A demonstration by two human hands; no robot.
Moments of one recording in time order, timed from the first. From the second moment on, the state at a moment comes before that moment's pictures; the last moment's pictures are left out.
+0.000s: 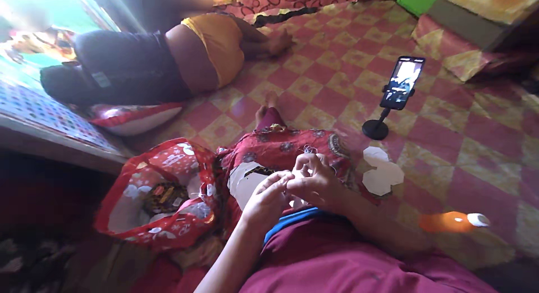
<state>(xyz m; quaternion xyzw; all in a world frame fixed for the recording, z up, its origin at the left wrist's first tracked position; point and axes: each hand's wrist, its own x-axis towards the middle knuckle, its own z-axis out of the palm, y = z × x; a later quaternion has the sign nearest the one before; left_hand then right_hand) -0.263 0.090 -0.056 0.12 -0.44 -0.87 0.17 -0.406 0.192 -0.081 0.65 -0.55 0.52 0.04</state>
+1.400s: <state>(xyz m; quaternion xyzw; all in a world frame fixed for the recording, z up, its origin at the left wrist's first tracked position) -0.238 0.050 -0.062 0.13 -0.88 -0.31 0.34 -0.436 0.196 -0.076 0.54 -0.62 0.56 -0.11</state>
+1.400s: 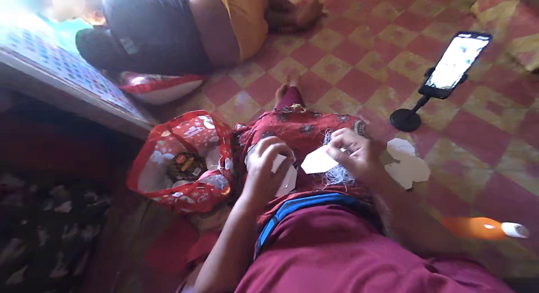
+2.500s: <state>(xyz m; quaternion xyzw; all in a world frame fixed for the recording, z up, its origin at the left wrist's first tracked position) -0.174 0.005 -0.096 0.36 -0.80 -0.41 0.25 -0.472 0.173 -0.108 0.58 -0.74 0.28 -0.20</state>
